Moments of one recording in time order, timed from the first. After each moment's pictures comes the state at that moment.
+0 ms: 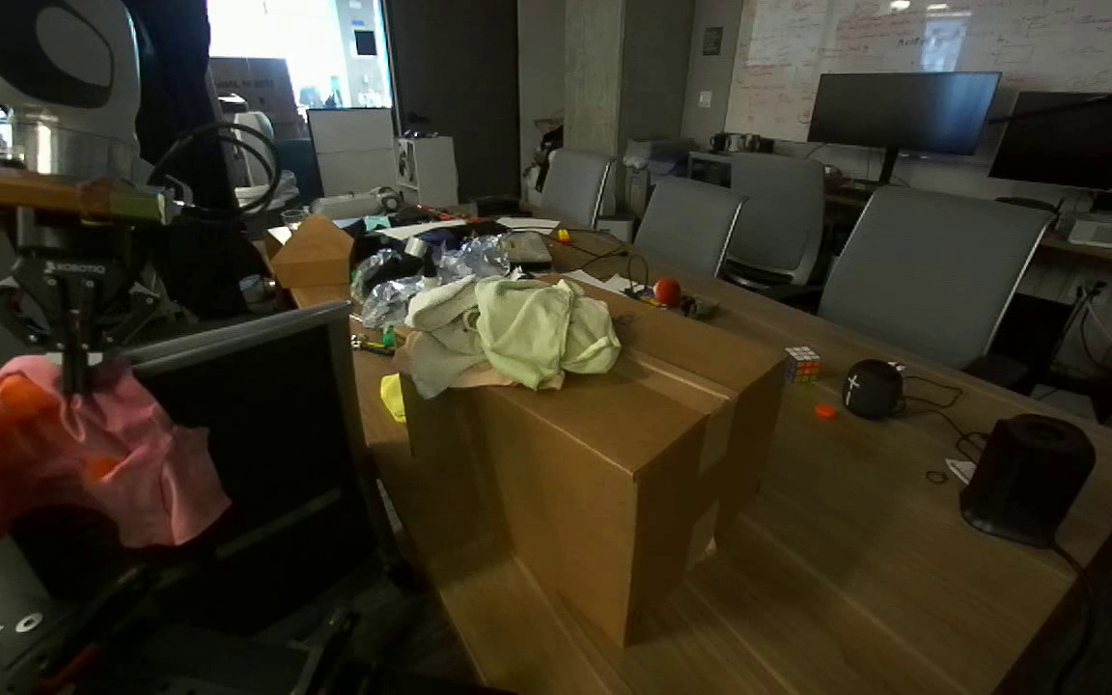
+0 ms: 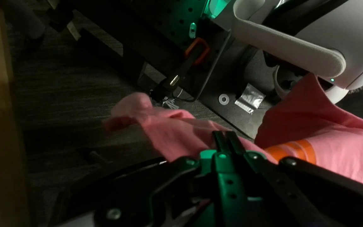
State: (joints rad) arm 0.27 -0.30 0.20 -2.57 0.19 1.92 -0.34
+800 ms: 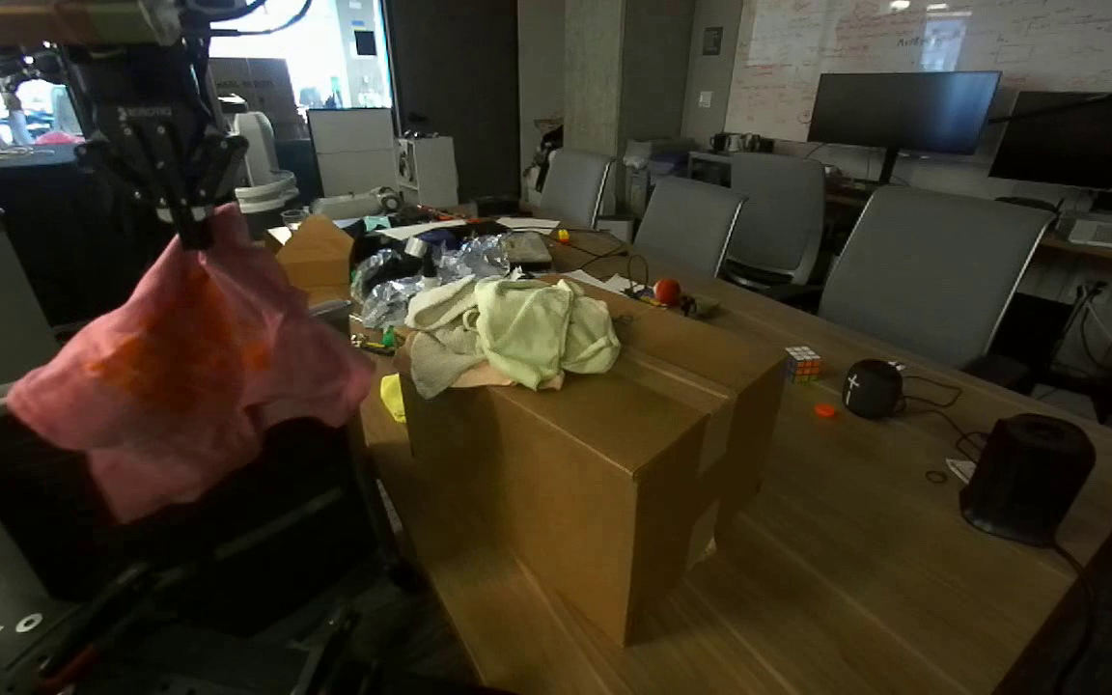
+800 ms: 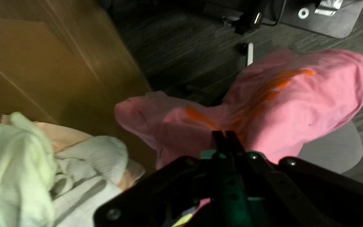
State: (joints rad) arm 0.12 -0.68 0.09 -2.57 -0.01 1.92 -0.09
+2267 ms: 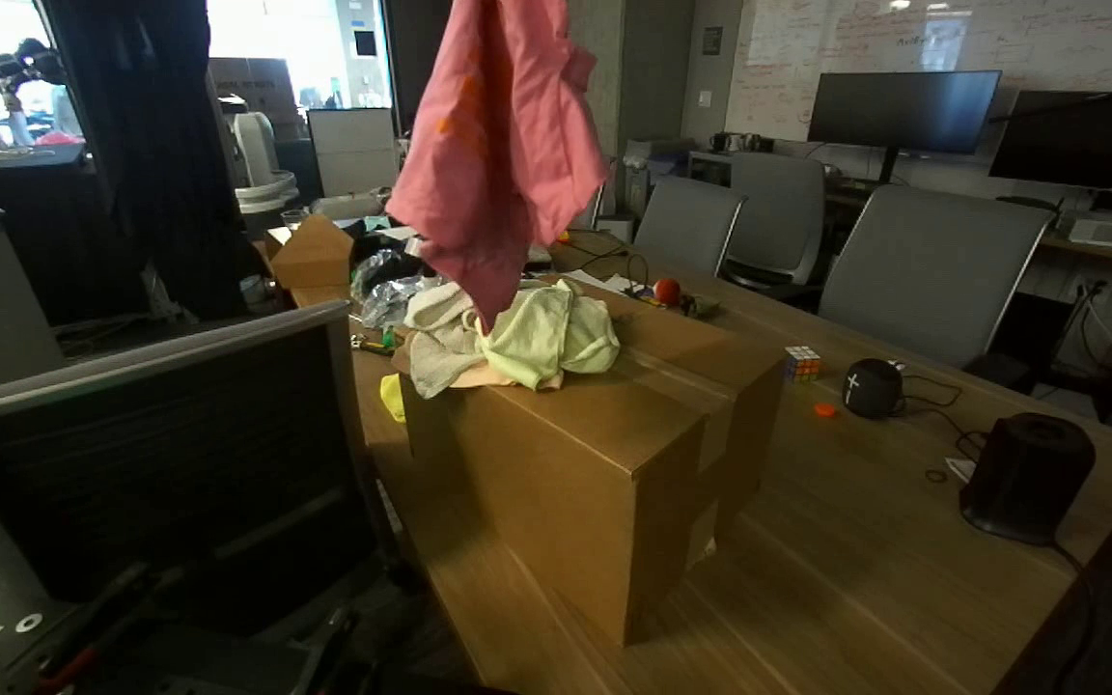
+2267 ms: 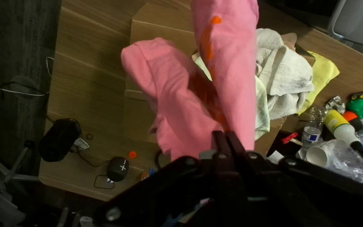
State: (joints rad) arm -0.19 -0.46 -0.15 -1.90 -0.14 1.70 0.05
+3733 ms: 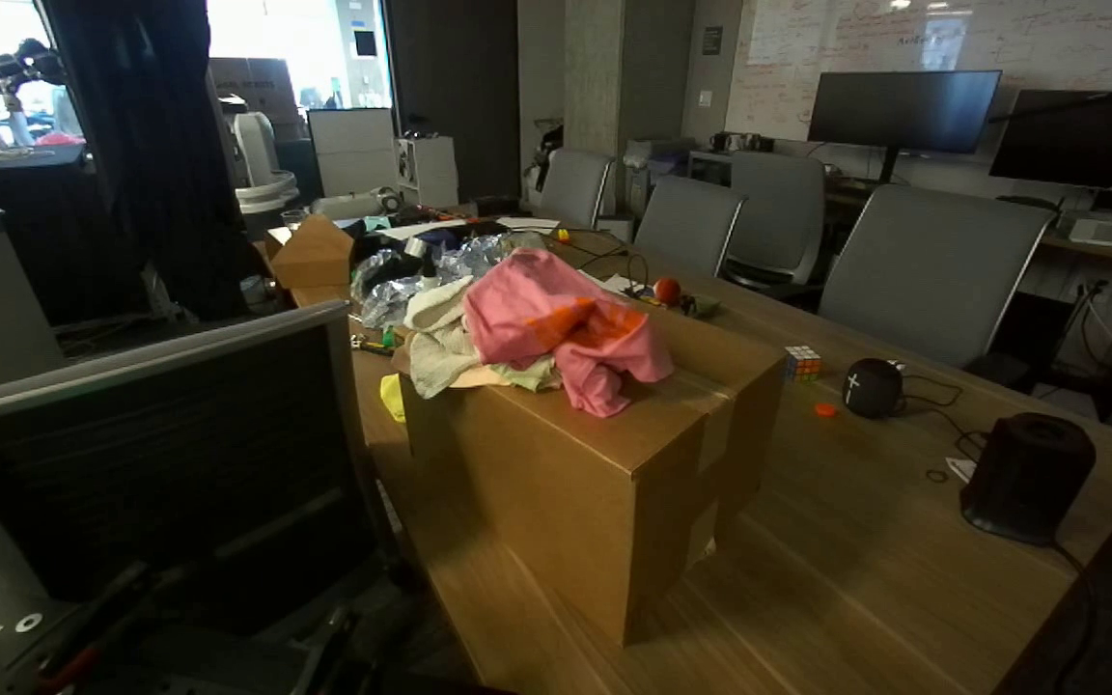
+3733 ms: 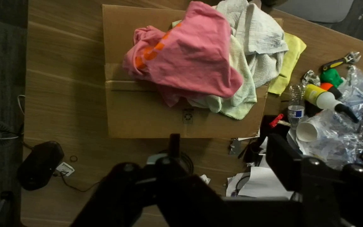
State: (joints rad) arm -0.28 0.10 -0.25 -1.14 0.13 1.36 0.03
